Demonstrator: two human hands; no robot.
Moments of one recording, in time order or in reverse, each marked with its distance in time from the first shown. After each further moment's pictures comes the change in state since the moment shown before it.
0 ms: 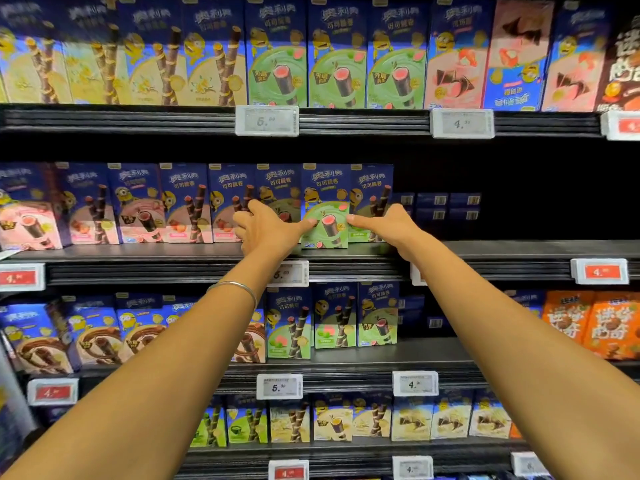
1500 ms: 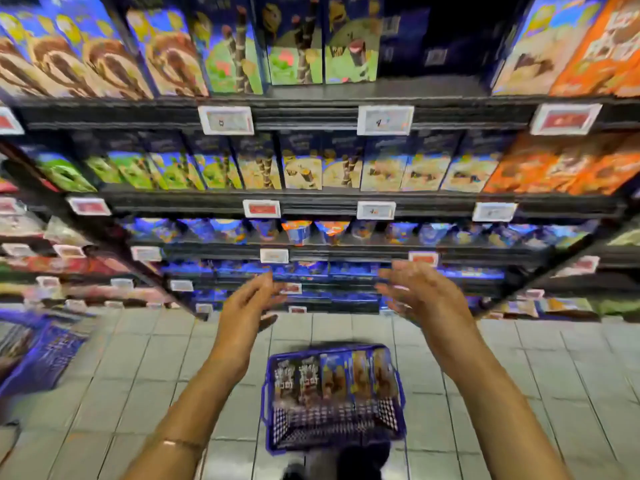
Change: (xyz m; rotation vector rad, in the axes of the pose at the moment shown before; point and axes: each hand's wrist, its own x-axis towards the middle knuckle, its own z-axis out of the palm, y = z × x) left_hand -0.429 -0.250 0.052 -0.479 -0.399 -0.650; right_hand -0.410 0.292 -0.033 0.489 -0.129 0.551
